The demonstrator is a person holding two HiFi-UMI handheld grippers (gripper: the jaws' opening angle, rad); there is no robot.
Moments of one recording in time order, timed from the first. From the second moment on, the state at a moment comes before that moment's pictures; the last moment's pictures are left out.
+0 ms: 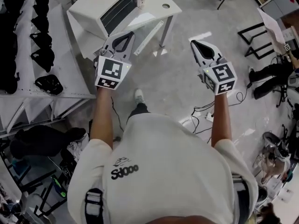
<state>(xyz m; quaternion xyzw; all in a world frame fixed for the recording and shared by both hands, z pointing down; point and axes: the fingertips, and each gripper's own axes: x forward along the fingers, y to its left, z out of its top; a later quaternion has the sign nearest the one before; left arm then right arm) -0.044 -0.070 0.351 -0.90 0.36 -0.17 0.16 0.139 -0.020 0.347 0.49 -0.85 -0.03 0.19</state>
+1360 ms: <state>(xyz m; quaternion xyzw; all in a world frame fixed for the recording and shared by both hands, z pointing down) -0.047 -0.229 0.478 -0.85 0.47 -0.24 -0.02 0.156 -0.251 0.569 0.39 -0.86 0.28 0.18</state>
